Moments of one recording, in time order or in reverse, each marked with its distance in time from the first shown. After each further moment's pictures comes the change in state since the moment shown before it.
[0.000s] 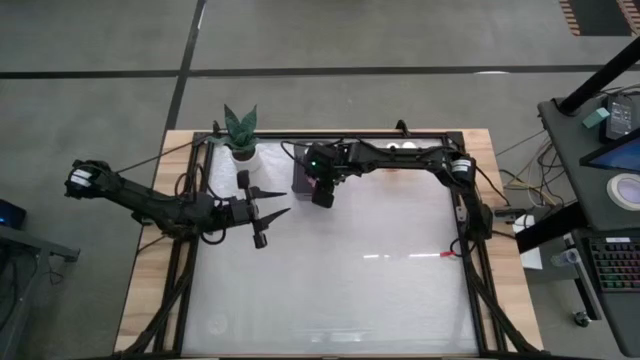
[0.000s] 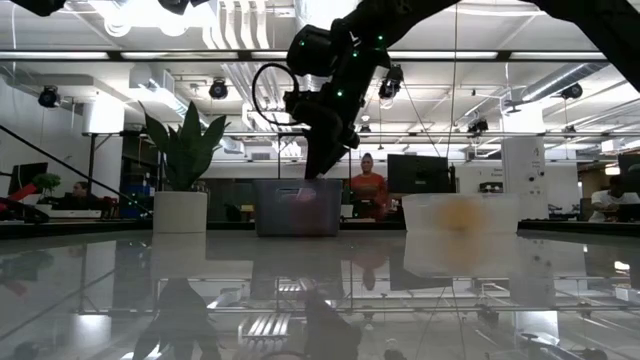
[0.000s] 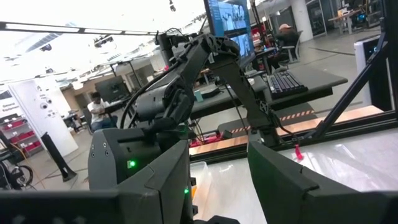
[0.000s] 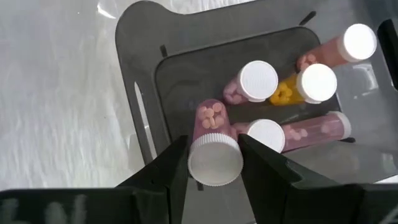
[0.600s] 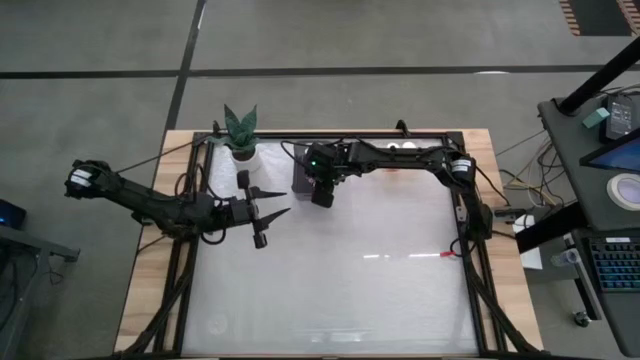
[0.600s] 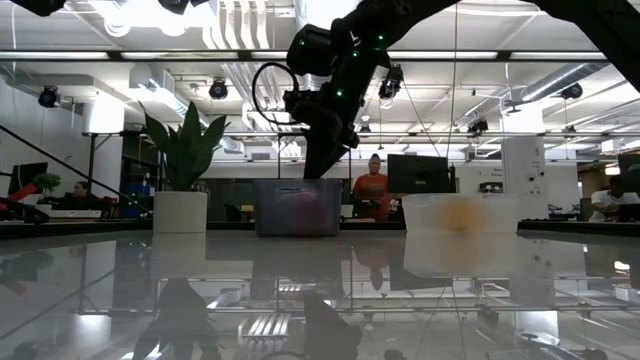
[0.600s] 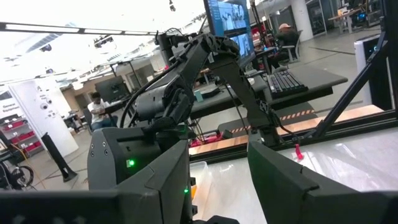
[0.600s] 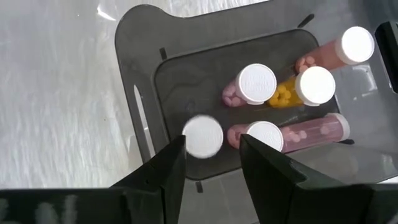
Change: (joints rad) left arm 0.000 0.000 0.000 -0.001 0.000 0.004; right arm 0.000 0.000 0.000 0.007 0.001 0.001
